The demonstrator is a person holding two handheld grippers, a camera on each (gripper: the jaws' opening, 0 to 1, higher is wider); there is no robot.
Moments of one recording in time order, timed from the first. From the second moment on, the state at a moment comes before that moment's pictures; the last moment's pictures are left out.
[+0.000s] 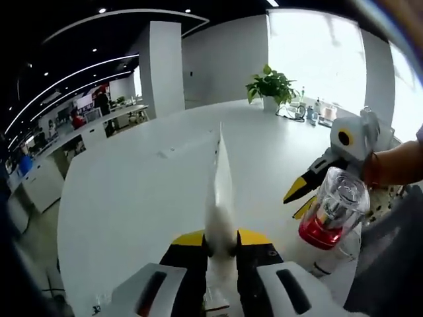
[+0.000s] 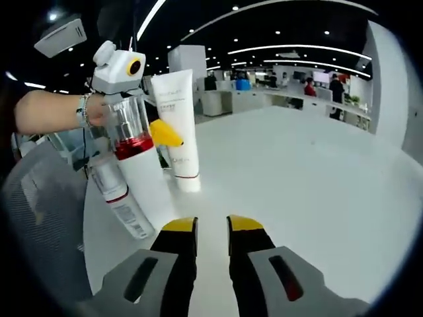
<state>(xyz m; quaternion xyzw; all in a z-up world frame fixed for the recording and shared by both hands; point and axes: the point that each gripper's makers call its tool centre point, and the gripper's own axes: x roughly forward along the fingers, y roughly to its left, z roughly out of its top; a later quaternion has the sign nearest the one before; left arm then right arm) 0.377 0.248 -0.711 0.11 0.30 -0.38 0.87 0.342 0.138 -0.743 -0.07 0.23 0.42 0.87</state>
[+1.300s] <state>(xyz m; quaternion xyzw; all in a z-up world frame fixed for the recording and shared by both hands) 0.307 0.264 -0.717 0.05 0.27 -0.39 0.88 0.280 0.190 -0.736 -0.05 0.28 0.49 0.82</state>
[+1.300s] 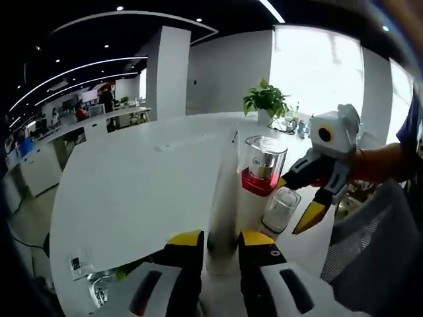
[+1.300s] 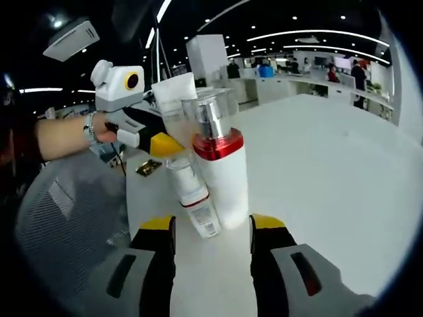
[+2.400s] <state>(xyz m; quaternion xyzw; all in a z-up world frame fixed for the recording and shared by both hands) 0.303 0.283 -0.734 0.06 0.32 -0.40 0.86 0.290 0.187 -0.748 -0.09 0.28 0.46 0.84</state>
